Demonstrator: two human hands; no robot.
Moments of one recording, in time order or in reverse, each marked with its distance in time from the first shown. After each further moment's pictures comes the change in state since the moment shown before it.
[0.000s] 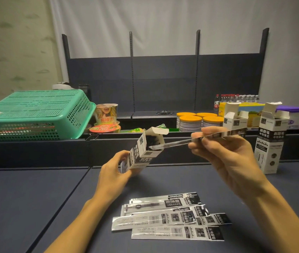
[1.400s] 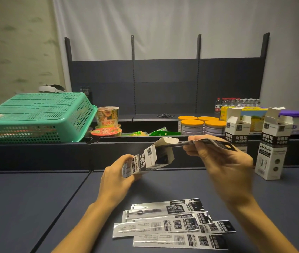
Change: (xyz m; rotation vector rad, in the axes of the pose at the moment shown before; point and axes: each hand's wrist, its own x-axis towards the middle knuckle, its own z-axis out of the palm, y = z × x) left_hand 0.002 -0.001 0.004 0.089 0.005 0.017; right_hand -0.003 0.031 0.016 -0.520 0.103 -0.533
